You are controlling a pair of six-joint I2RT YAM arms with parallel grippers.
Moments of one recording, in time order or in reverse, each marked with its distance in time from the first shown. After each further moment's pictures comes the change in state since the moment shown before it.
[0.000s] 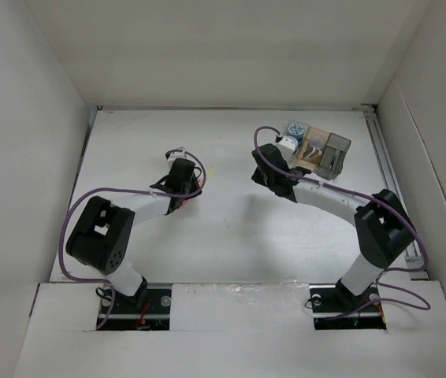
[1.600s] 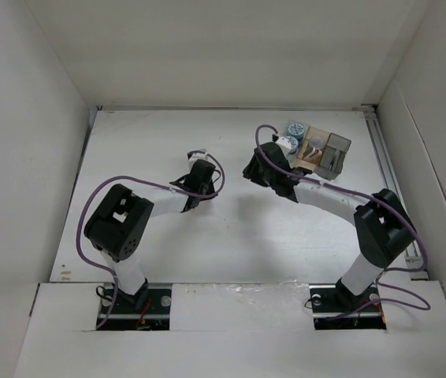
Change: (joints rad) left arm -0.110 0.163 0.111 0.013 -0.019 0.027; right arm -0.017 -0.006 -0.022 0.083 -0.154 0.017
